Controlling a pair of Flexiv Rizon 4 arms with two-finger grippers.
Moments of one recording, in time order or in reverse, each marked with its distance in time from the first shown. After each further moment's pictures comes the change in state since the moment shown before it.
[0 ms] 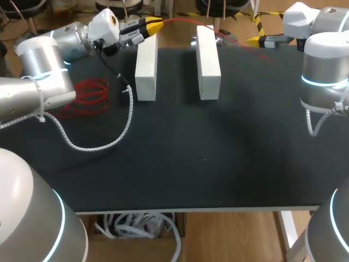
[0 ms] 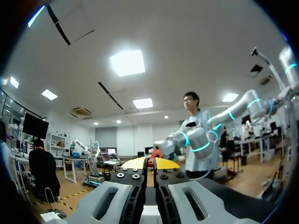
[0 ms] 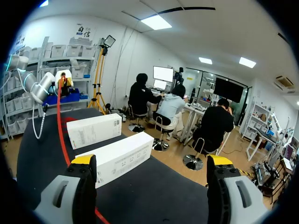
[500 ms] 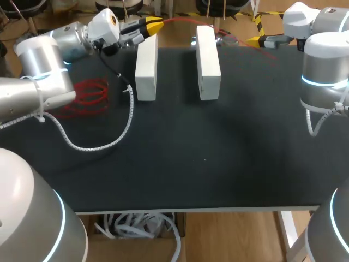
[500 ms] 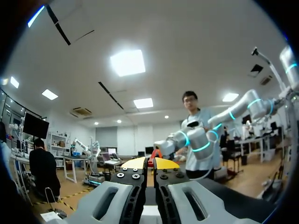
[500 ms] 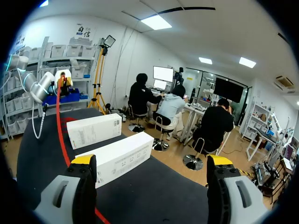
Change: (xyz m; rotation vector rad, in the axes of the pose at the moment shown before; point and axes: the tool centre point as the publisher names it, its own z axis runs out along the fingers) left arm 0.001 -0.001 0.000 -0.003 -0.004 0.000; right arm 0.000 0.000 0.000 0.000 0.000 0.000
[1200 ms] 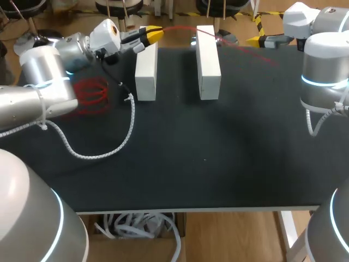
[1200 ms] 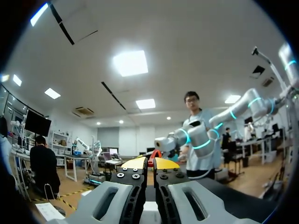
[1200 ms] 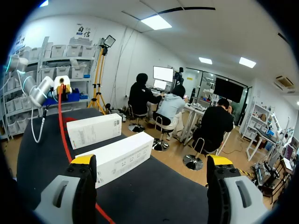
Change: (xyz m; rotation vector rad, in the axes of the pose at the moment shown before) left arm 0.003 0.020 -0.009 0.013 -0.021 -0.016; right arm 0.000 0.000 0.000 0.000 0.000 0.000
